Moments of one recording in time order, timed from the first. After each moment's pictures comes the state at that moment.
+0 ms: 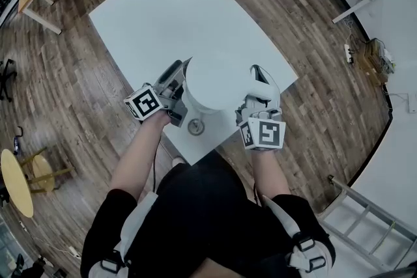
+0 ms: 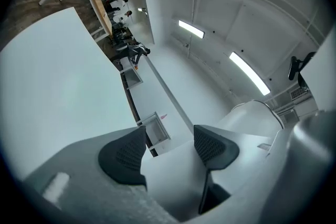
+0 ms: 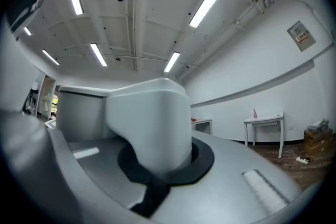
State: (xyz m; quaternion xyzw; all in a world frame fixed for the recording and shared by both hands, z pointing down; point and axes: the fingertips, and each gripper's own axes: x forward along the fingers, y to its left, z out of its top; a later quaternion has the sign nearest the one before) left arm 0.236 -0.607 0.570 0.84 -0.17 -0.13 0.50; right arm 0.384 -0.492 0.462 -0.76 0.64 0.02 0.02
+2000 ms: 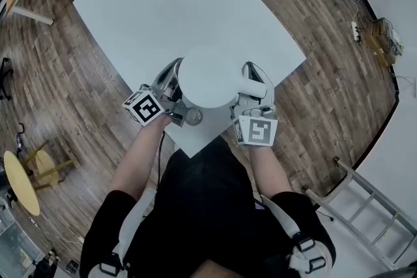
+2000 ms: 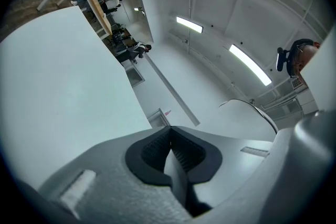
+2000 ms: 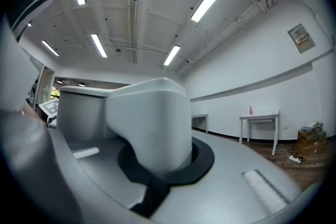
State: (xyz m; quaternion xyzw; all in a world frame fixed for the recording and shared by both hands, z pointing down) left arm 0.235 -0.580 0.619 0.86 -0.18 -0.10 0.47; right arm 0.376 -0.478 0.543 -0.77 0.63 0.01 -0.03
